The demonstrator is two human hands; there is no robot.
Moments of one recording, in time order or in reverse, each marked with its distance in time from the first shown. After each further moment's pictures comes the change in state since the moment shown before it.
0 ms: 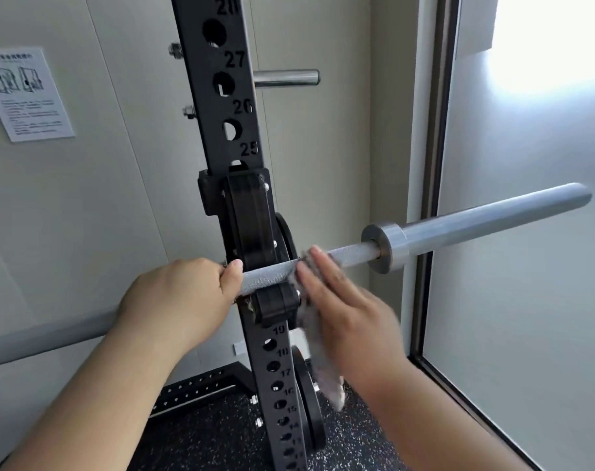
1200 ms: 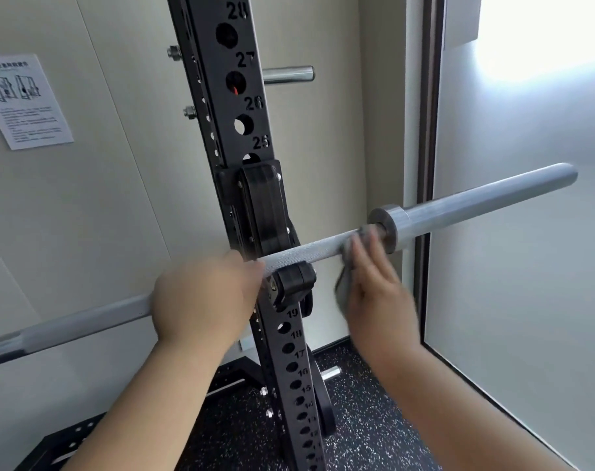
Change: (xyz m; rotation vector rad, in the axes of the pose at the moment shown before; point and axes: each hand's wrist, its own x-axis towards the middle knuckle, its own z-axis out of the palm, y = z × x) left_hand -0.025 -0.009 0.026 0.044 0.425 0.150; right_hand -0.003 -0.017 -0.007 0.031 0.261 0.345
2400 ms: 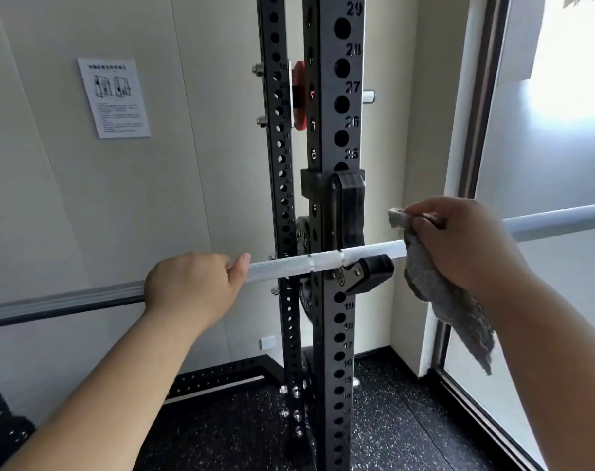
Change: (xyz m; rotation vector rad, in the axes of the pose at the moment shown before) left_hand -0.039 -0.129 -0.036 0.129 -0.276 -0.151; right_hand 0.099 -0.098 -0.077 -0.076 -0.384 0.220
